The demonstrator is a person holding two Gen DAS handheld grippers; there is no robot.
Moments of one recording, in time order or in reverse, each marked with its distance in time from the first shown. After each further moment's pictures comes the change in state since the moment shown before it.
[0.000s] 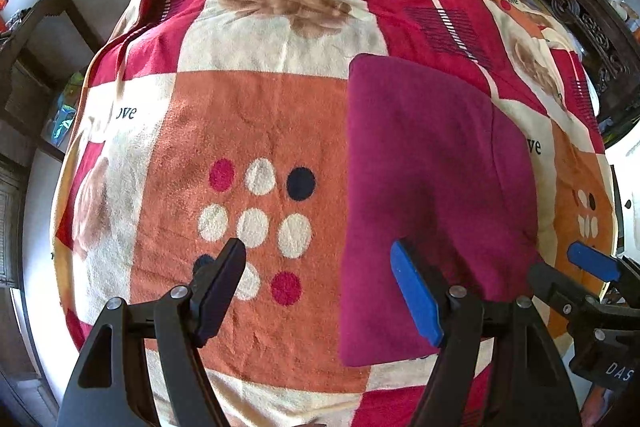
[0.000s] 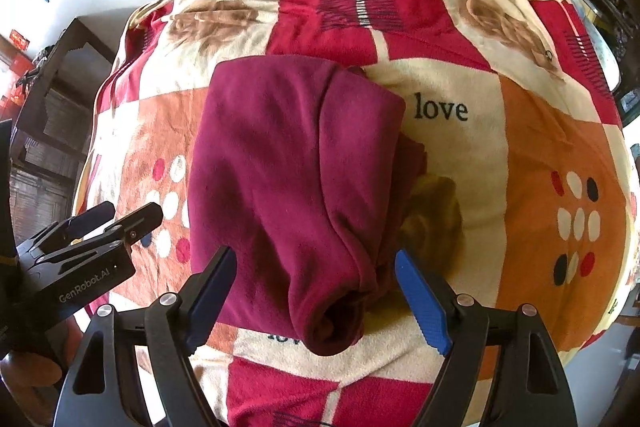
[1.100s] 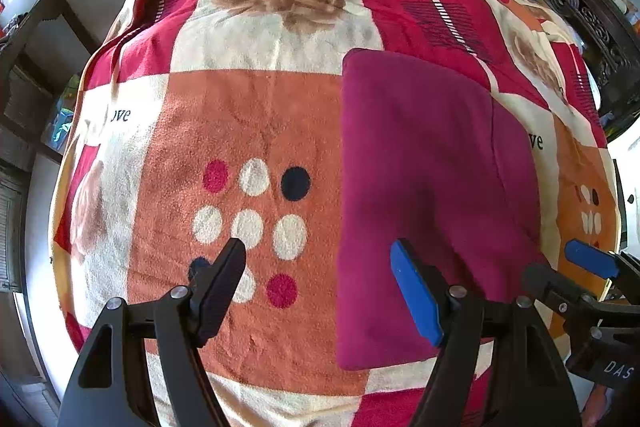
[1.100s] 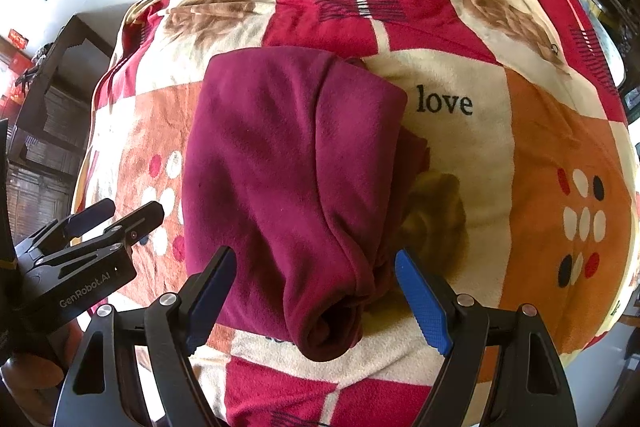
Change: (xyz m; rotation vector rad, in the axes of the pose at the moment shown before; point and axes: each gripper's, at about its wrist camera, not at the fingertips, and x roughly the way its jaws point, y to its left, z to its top) left arm 0.005 -0.007 0.002 0.015 0.007 0.002; right arm 0.008 -0.005 0.005 -0.001 0.031 0.010
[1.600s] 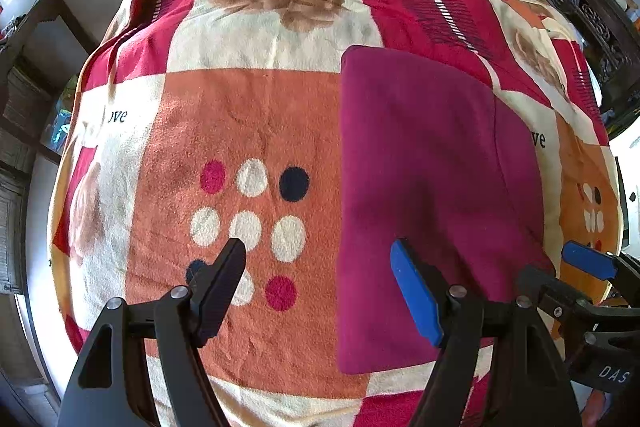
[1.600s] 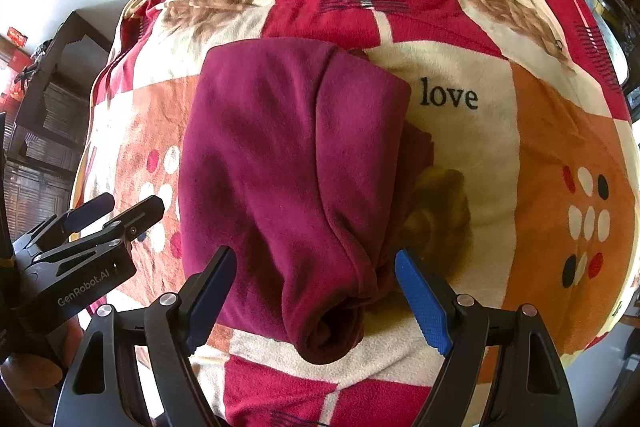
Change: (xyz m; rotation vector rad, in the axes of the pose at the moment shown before) left arm 0.006 0.000 0.002 0.014 0.002 0.004; right arm 0.006 -0.001 0.000 0.001 0.020 0.005
